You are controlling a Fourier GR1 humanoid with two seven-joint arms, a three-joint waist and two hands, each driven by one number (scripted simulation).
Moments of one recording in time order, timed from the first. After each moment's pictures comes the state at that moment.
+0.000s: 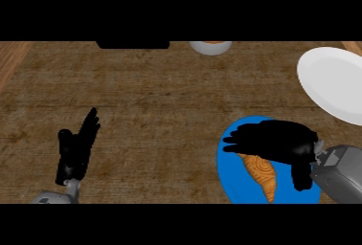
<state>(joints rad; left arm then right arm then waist) -0.05 0.29 -0.22 -1.44 0.15 0.33 0.18 -0.48 -0.69 0.60 -1.64 0.69 0.71 -0.33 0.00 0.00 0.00</state>
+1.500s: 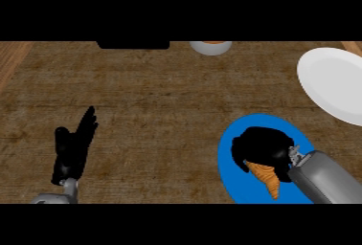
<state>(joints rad) -0.03 0.22 -0.13 -1.50 0.03 0.25 0.25 -0.42 -0.53 0.60 -1.46 1.04 0.56 -0.53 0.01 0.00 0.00</state>
